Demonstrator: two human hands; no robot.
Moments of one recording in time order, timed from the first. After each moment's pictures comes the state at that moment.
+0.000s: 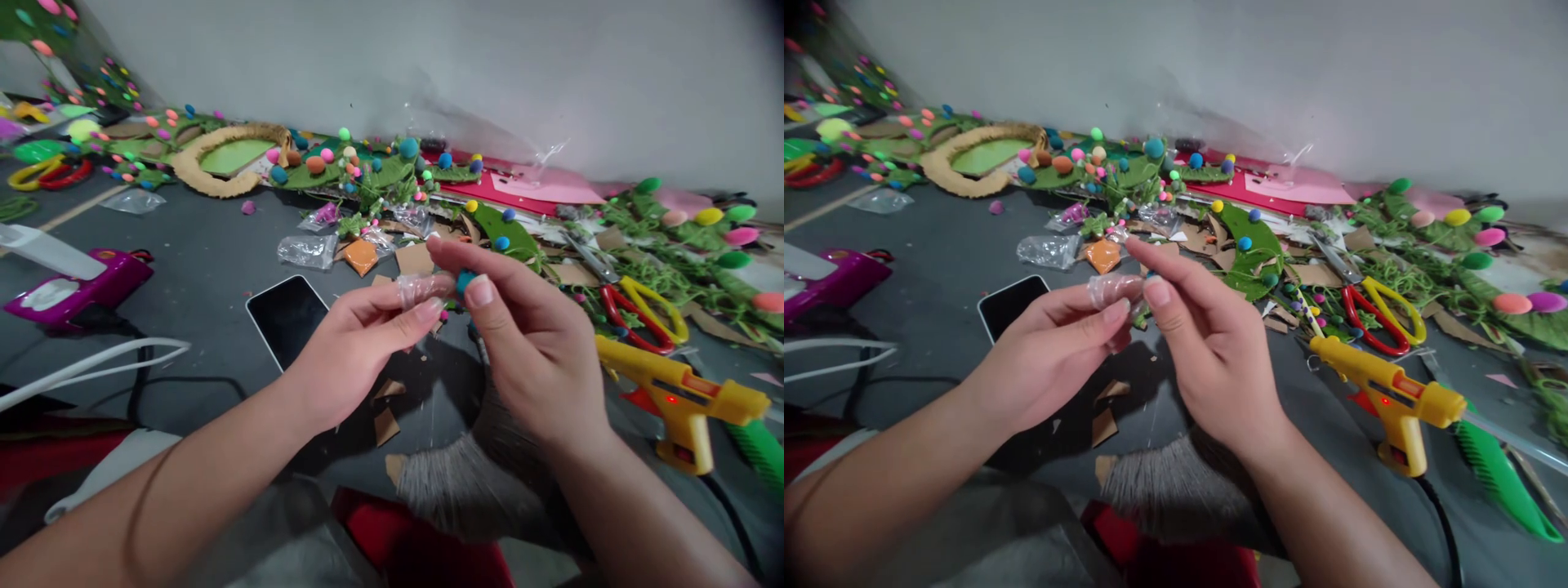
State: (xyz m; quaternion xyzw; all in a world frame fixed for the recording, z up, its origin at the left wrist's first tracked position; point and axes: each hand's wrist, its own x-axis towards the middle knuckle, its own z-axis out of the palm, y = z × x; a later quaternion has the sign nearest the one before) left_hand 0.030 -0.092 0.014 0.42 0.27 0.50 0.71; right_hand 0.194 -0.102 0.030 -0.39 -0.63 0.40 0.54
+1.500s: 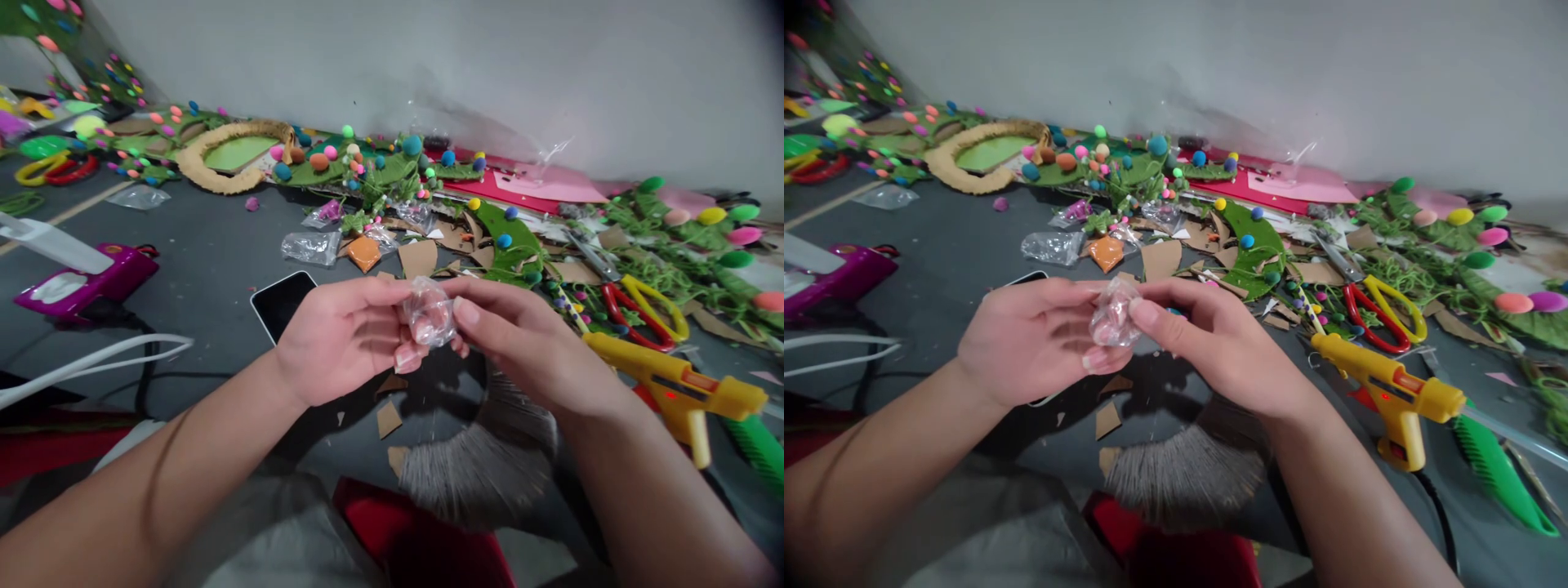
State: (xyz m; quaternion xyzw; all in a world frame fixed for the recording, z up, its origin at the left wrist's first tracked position) left_hand 0.008 -0.078 0.028 0.31 0.20 0.35 0.86; right_hand 0.214 -0.085 0.026 -0.35 -0.58 0.62 0.38
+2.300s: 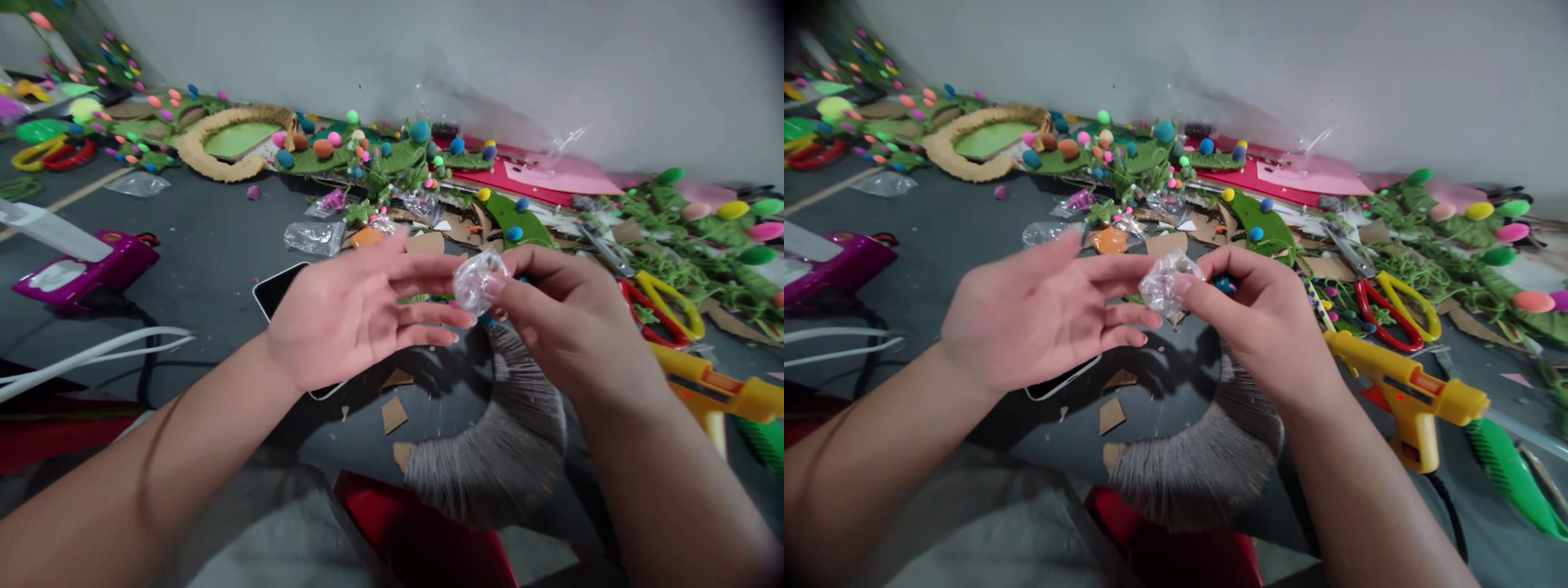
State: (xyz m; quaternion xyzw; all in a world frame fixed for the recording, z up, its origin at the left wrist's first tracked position) left_hand 0.004 -0.073 0.028 0.33 0.21 0.35 0.85; right_hand 0.220 -0.082 0.028 -0.47 -0.60 0.45 0.47
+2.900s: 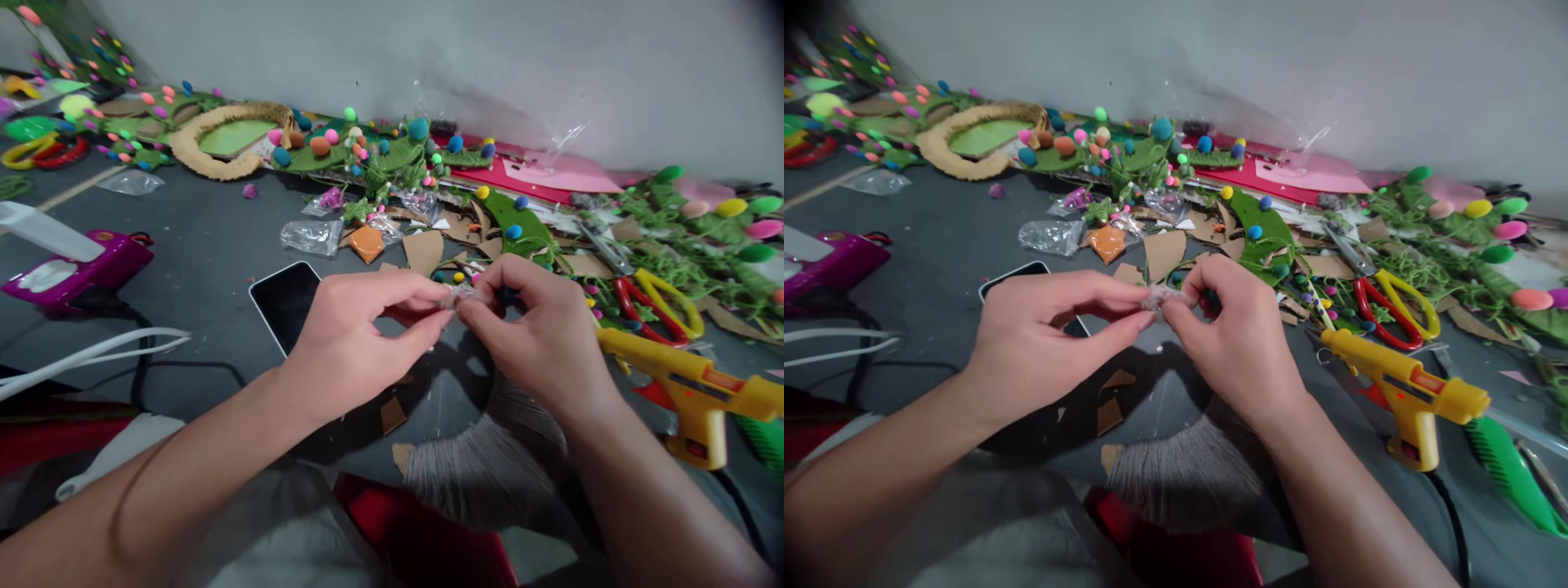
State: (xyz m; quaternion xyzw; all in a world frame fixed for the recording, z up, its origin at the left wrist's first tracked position) left_hand 0.019 -0.093 0.017 0.74 0.40 0.47 0.25; right_hand 0.207 -0.086 0.022 -0.54 -0.73 0.16 0.39
